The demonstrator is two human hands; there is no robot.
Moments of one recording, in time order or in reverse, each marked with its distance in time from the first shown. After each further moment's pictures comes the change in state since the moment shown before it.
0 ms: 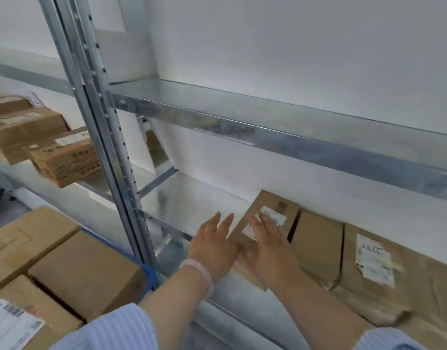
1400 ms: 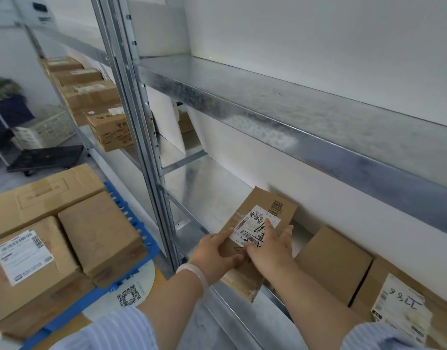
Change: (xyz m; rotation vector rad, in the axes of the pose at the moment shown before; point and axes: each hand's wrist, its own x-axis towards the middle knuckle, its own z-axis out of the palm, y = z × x) left_hand 0.004 0.011 0.060 -0.495 -0.013 -0.458; right_hand 0.053 0.061 0.021 0.222 -0.382 0.314
